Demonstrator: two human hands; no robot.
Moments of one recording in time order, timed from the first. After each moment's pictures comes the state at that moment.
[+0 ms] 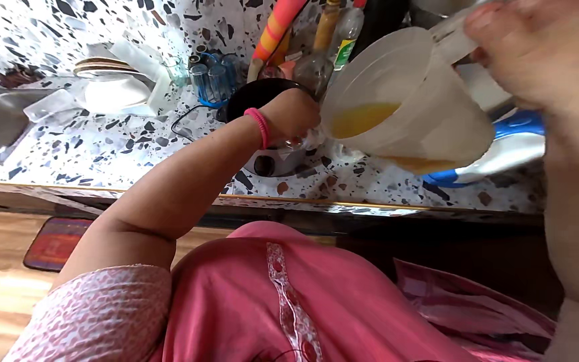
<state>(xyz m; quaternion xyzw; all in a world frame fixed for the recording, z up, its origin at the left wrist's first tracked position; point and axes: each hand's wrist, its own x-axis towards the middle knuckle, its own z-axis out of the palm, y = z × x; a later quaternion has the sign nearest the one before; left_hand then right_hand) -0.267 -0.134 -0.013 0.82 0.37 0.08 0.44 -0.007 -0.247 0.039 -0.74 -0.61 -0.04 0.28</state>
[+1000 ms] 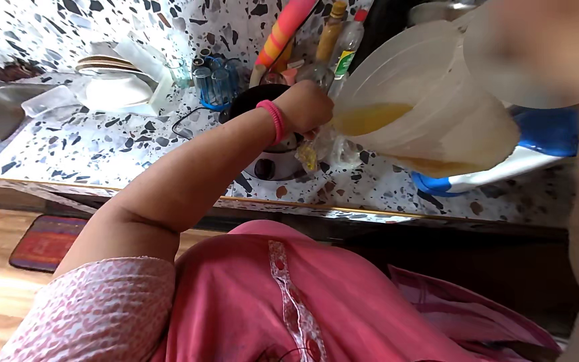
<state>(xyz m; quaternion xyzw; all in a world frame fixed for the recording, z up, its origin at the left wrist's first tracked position) -0.256 -0.131 -0.001 0.80 0.36 0.11 0.47 0.003 -0.243 0.056 -0.71 -0.60 -0.02 0.37</state>
